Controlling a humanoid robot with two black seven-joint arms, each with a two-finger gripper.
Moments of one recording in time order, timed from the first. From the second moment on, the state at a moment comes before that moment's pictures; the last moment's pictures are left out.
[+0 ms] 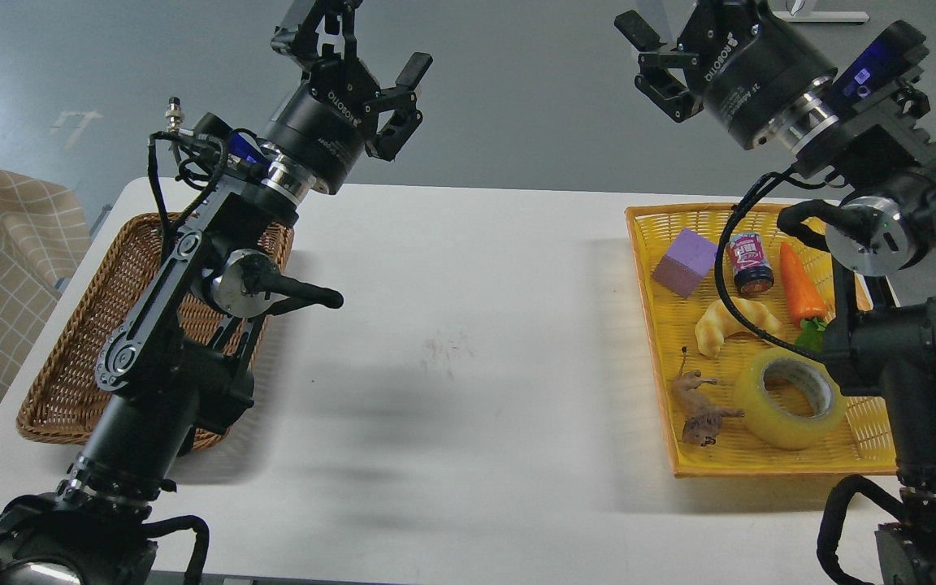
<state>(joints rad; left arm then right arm) -0.52 0.00 -1.38 -1.33 0.86 -0.28 -0.07 0.68 0.00 1.50 1.38 -1.01 0.41 -0.25</state>
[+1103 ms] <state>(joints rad) -0.51 0.00 -1.39 -1.34 0.77 -0.30 -0.08 0.64 0.00 1.50 1.39 -1.01 0.47 -0.19</state>
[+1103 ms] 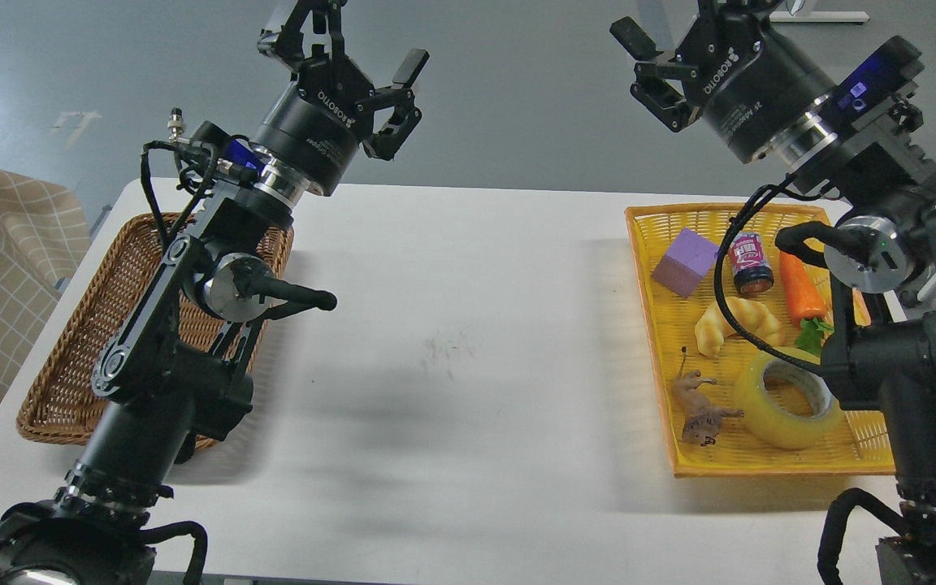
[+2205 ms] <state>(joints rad) -0.51 0.00 -1.39 -1.34 0.71 -0.30 -0.10 0.62 0.00 1.55 1.40 -1.01 0.46 -0.19</state>
